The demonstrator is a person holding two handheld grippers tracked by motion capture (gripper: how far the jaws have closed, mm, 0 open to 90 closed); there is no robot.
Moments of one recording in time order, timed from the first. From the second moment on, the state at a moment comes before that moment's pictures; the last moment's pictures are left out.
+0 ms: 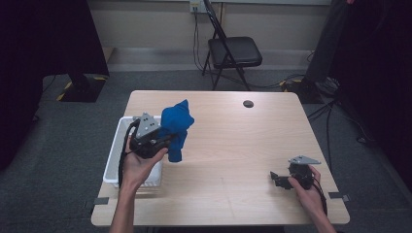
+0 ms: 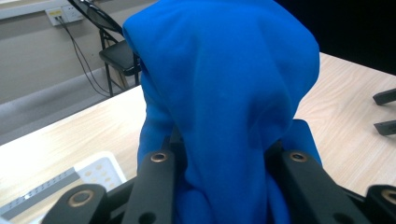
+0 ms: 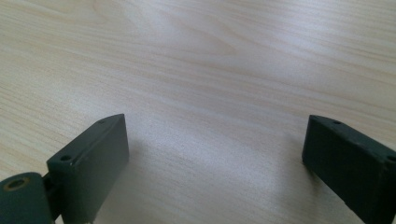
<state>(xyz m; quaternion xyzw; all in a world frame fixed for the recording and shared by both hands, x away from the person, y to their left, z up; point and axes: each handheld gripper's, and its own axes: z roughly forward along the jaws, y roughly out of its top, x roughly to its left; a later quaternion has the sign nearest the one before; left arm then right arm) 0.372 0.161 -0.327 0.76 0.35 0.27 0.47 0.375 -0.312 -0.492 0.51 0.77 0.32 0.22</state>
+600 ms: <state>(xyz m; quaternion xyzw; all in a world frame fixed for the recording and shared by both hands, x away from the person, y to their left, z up) 0.372 0.126 -0.336 0.78 0.33 0.25 0.47 0.375 -0.312 -0.492 0.51 0.77 0.32 0.22</state>
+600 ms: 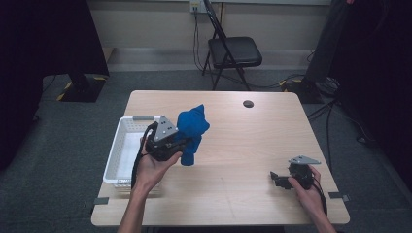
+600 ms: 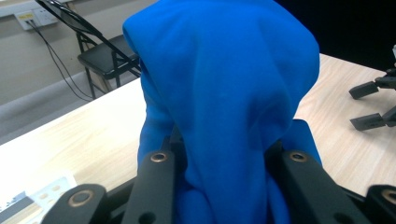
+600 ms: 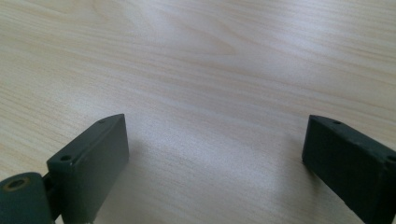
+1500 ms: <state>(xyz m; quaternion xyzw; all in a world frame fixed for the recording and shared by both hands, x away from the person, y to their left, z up) 0.380 0.077 -0.369 0.80 0.31 0.22 0.46 0.375 -0.312 -0.492 0.51 0.77 0.32 0.22</state>
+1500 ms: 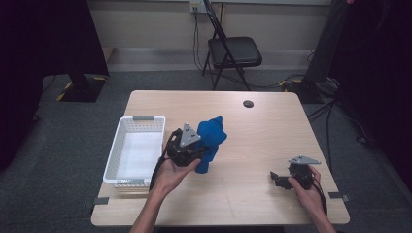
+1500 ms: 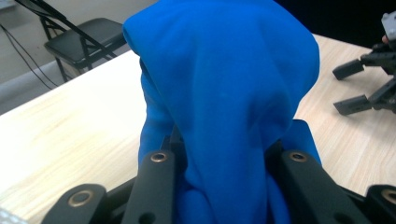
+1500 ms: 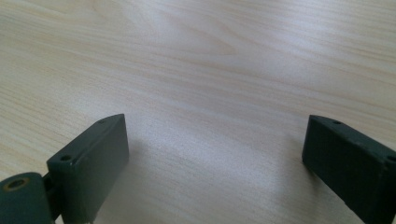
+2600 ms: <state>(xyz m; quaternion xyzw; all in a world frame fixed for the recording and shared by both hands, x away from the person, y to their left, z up) 0.391 0.035 -0.423 0.85 0.29 0.14 0.42 0.375 -0.312 -0.492 0.51 0.77 0.32 0.22</state>
